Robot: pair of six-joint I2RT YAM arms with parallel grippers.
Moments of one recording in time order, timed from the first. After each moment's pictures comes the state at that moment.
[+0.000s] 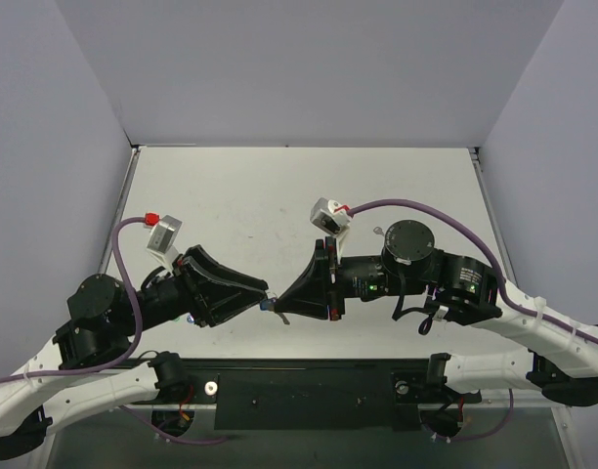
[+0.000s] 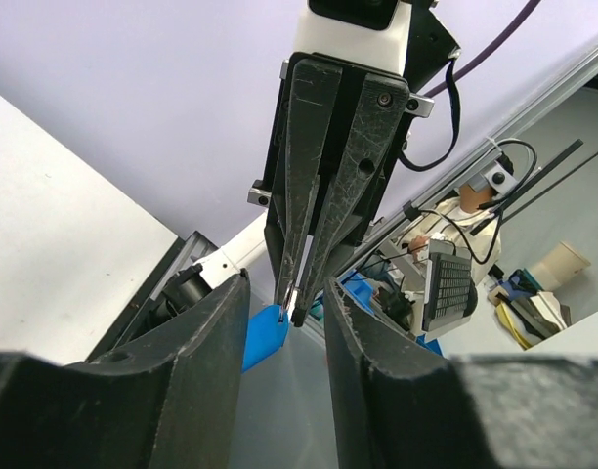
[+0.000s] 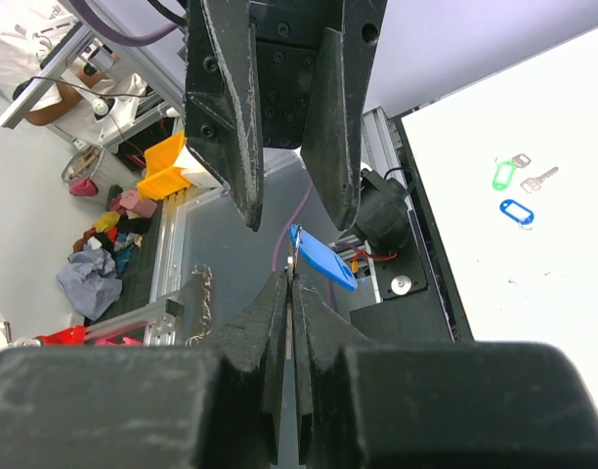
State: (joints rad) left arm -1.10 0.56 0.97 -0.17 0.14 -0.87; right arm 1.22 1.09 1.40 -0.43 -0.34 0.47
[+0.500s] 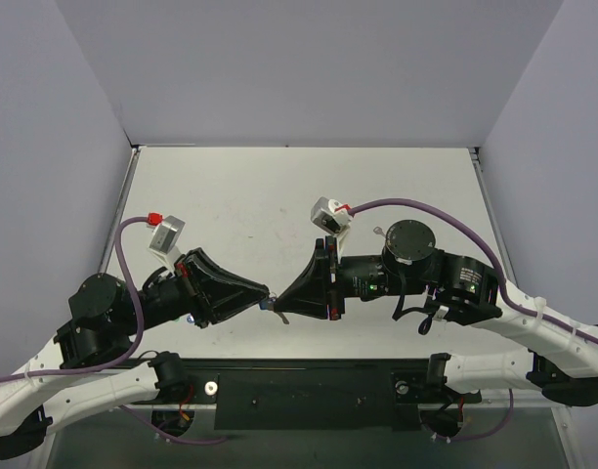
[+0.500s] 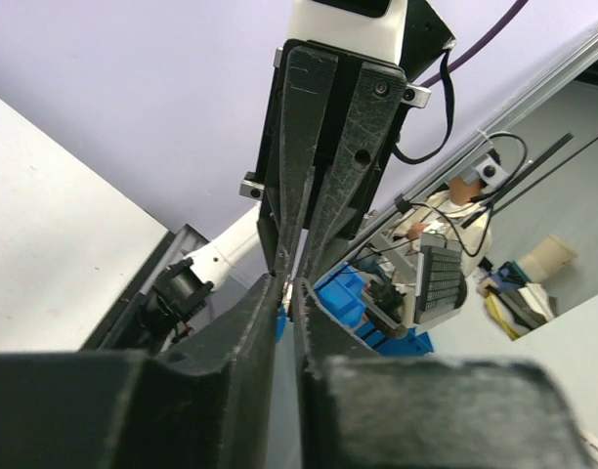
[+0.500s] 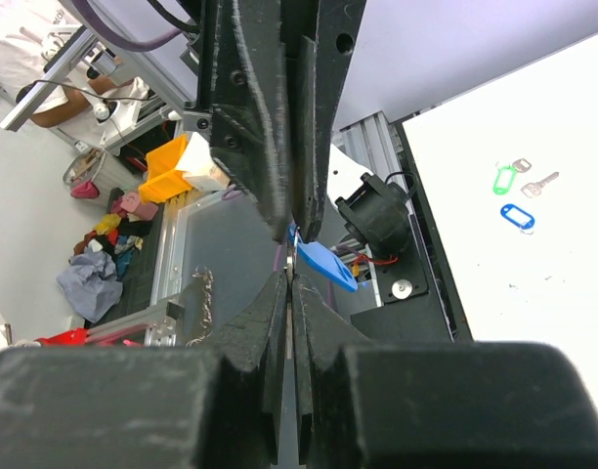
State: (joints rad) left arm -1.10 0.57 0.97 -0.15 0.17 -0.89; right arm 1.22 1.09 1.40 -0.41 -0.33 0.47
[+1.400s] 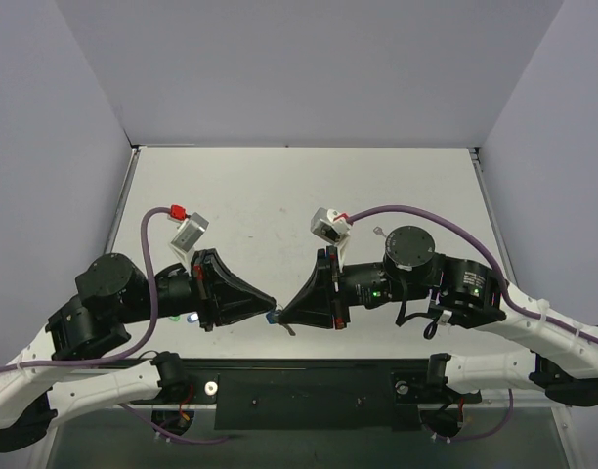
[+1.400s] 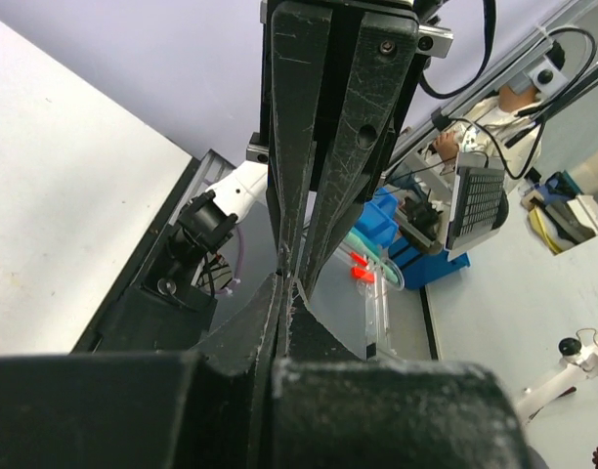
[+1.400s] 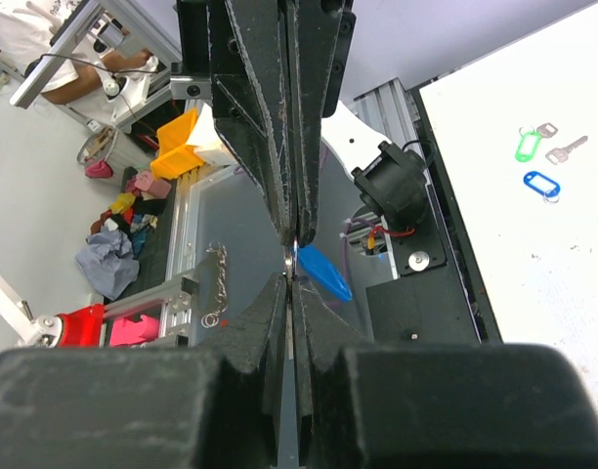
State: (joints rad) left arm -1.10 0.68 1.15 -0.39 0.28 -0.77; right arm 1.23 1.07 1.38 -0.45 -0.35 0.50
